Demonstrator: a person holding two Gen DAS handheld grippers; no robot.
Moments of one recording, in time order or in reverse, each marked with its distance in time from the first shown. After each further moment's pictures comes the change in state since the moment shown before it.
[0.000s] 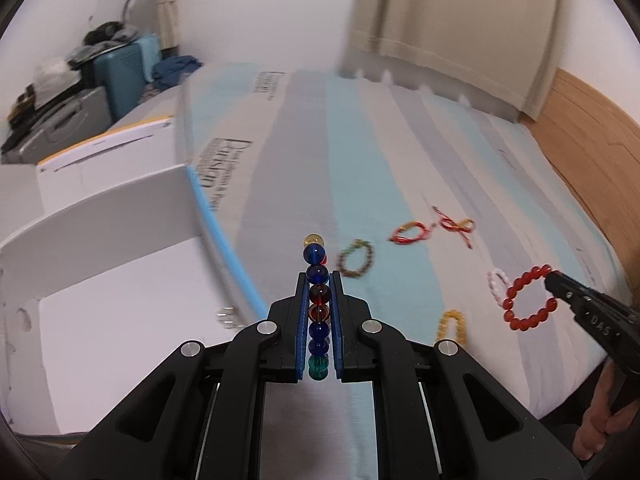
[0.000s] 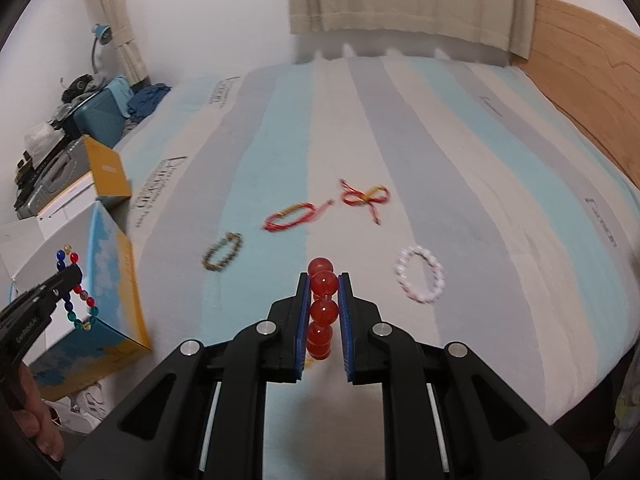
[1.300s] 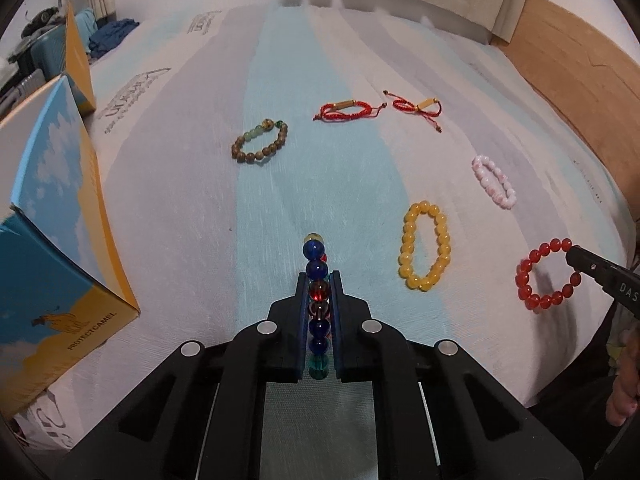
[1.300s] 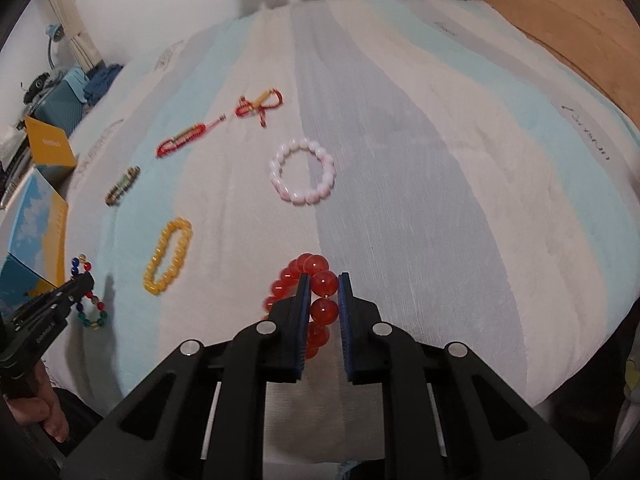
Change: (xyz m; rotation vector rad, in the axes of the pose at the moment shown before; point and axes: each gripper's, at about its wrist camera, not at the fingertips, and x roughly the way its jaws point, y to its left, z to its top) left arm 0.100 -0.094 -0.090 0.138 0.190 -0.083; right arm 0.053 -0.136 -0.085 0.111 0.151 -0.044
